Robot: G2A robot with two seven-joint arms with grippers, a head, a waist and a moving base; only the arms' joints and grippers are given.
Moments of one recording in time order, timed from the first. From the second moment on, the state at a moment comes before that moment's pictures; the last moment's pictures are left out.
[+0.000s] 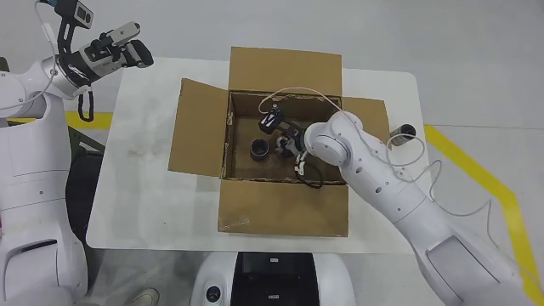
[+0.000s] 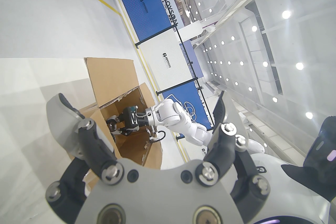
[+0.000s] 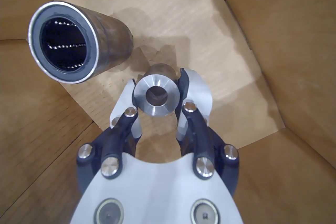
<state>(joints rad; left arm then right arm) 0.90 -0.97 -1.72 -1.31 -0.37 -0.20 -1.26 -0.72 -1.38 0.69 -1.23 -0.94 -0.30 0.99</state>
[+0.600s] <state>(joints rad) 0.90 -0.97 -1.72 -1.31 -0.37 -0.20 -1.26 -0.88 -1.30 0.88 -1.72 -0.99 -0.34 1.22</state>
